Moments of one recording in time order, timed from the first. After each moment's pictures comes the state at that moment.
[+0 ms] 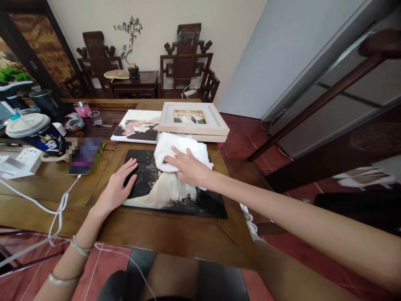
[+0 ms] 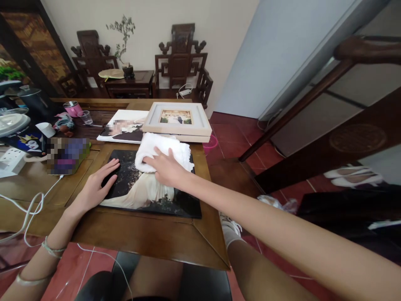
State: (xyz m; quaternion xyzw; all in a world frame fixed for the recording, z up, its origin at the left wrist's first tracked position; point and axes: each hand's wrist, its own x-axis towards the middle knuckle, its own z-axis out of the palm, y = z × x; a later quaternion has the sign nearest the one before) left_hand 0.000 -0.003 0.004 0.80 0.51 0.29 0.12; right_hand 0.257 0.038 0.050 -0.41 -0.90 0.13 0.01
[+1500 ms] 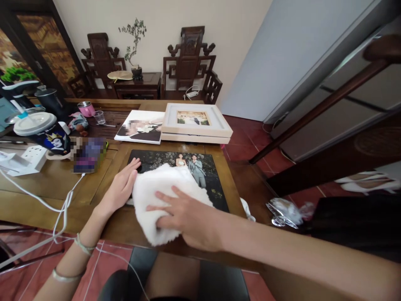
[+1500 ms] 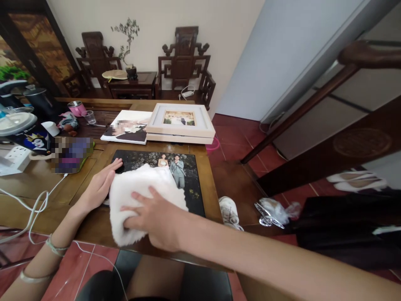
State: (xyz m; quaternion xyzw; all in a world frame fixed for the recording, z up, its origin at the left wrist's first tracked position) left_hand -0.001 -0.009 0.007 0.76 0.52 0.34 0.19; right_hand 0.245 -0.049 0.065 -0.18 -0.96 0.21 -0.07
